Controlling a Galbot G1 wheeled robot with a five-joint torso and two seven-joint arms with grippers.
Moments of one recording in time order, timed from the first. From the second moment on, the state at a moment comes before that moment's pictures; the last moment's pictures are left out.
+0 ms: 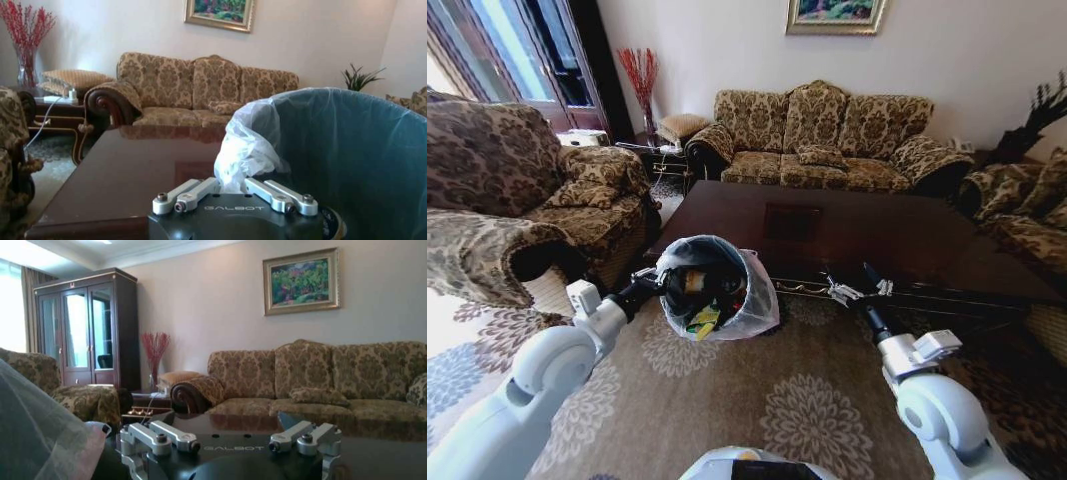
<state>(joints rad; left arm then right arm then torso) 1.40 -0.82 -0.74 -2.34 -0.92 0.45 -0.03 -1.50 1.12 0.62 2.37 0.51 -0.20 0.05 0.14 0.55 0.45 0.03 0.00</state>
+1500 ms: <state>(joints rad) 1.61 -0.82 -0.89 -2.11 -0.84 0.49 0.04 -1.53 1.17 0.64 2.31 0.50 -0.10 0.03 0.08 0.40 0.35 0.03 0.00</state>
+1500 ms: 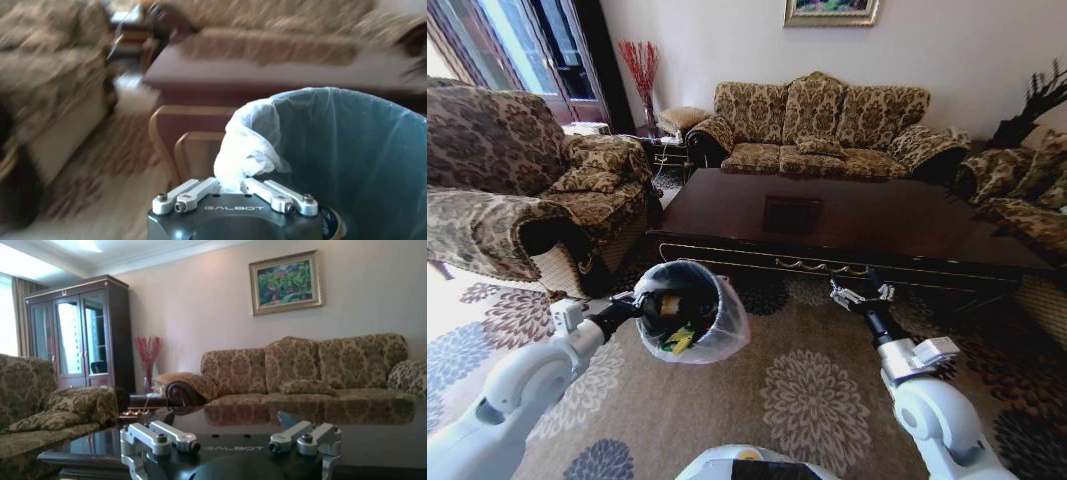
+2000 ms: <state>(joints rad) 1.58 -0.85 -0.85 -1.65 -0.73 0.43 0.18 -1.55 1.20 0.66 2.23 0.48 -0.04 -0.02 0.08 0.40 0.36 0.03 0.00</state>
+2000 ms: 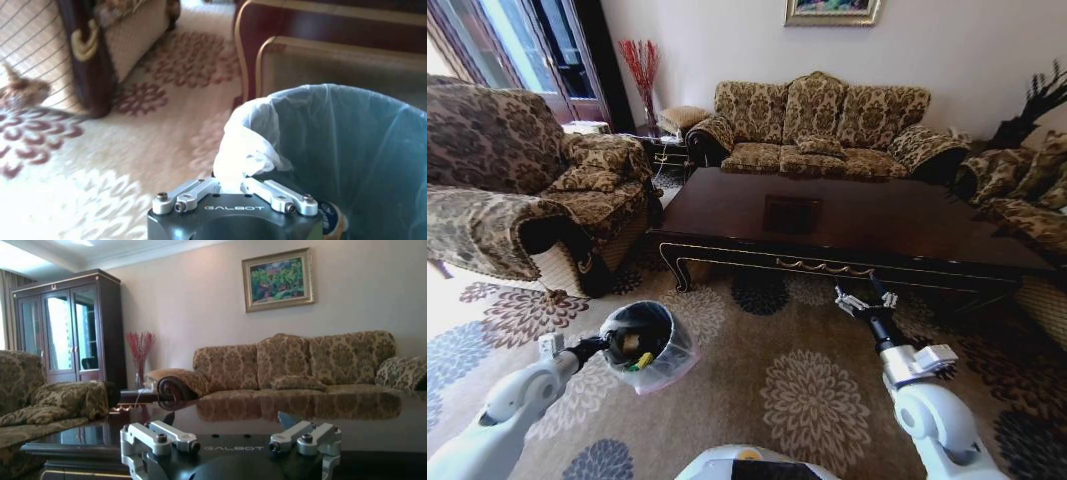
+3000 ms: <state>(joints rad) 1.31 -0.83 -0.61 -1.11 -0.59 0.24 0.48 -1.60 1.23 0.73 2.20 0.52 -0.01 -0.06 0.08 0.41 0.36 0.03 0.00</state>
